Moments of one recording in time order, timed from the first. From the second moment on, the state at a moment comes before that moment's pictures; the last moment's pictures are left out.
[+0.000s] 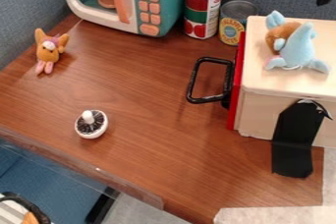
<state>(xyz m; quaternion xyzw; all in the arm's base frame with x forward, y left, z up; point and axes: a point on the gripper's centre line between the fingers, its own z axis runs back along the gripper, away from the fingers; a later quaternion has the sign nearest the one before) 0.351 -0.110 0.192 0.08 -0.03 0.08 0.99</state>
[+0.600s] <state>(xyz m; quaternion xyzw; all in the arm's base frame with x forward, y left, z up) 0.335 -0.066 0.149 0.04 0.01 0.18 0.98</state>
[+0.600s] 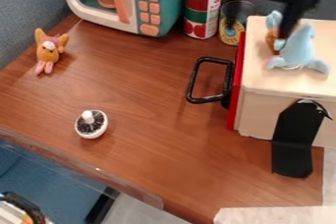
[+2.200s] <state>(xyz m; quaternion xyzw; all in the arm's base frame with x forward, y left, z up) 0.351 0.020 0.013 -0.06 0.00 0.17 0.98</state>
